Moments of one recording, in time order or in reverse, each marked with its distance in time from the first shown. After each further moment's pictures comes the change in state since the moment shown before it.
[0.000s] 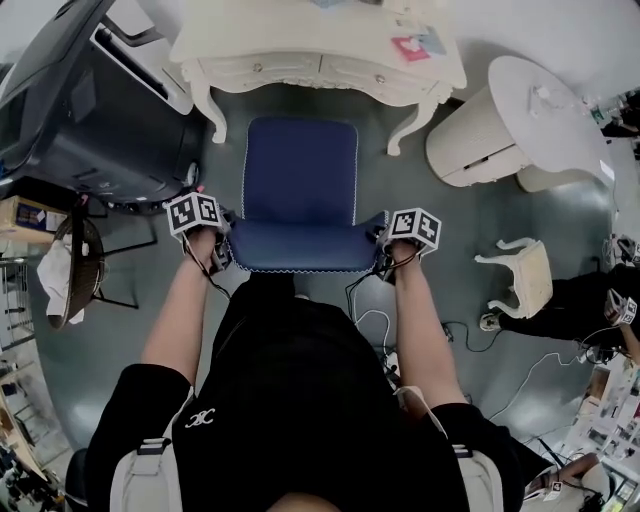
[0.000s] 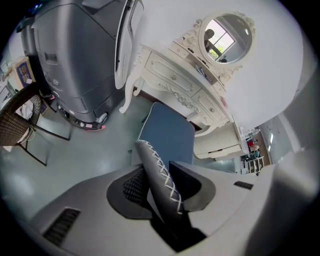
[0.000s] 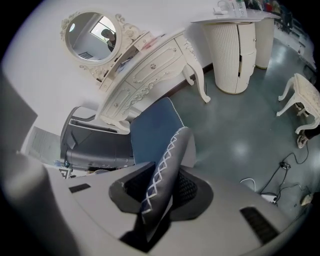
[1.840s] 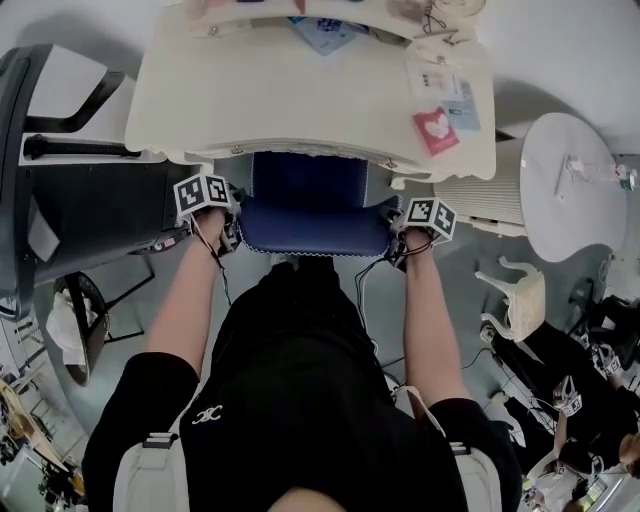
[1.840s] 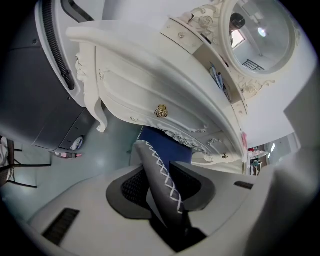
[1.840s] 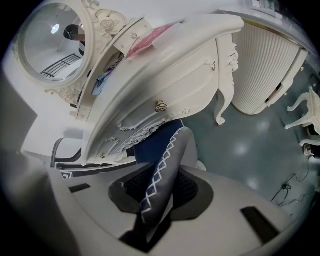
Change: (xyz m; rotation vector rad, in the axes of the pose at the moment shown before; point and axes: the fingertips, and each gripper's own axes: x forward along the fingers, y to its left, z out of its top) left arm 0.149 -0.100 0.309 -0.042 0.076 -0.011; right arm 0.092 0.063 0.334 0.071 0.034 -0.041
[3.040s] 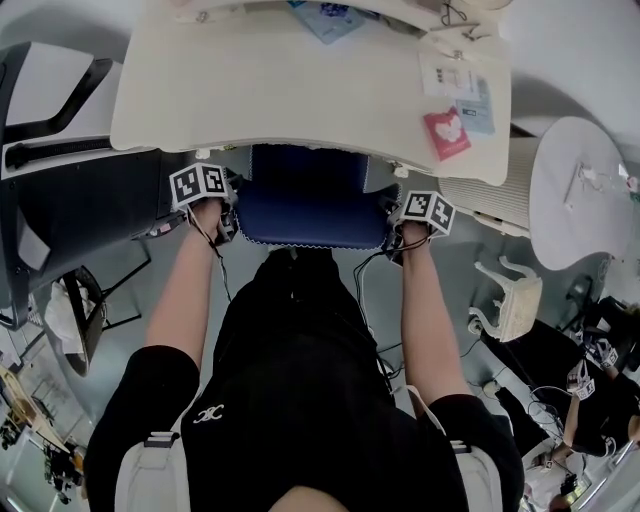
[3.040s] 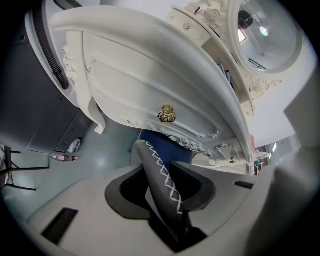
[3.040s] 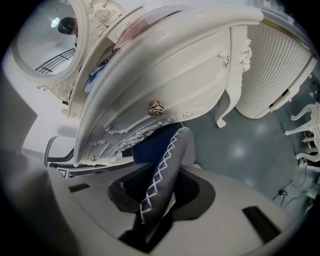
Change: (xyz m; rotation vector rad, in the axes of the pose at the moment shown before) left arm 0.034 0.006 0.025 0.000 0.009 0.008; right arm 0.033 -0.006 0.026 -0.028 0.018 -0.033
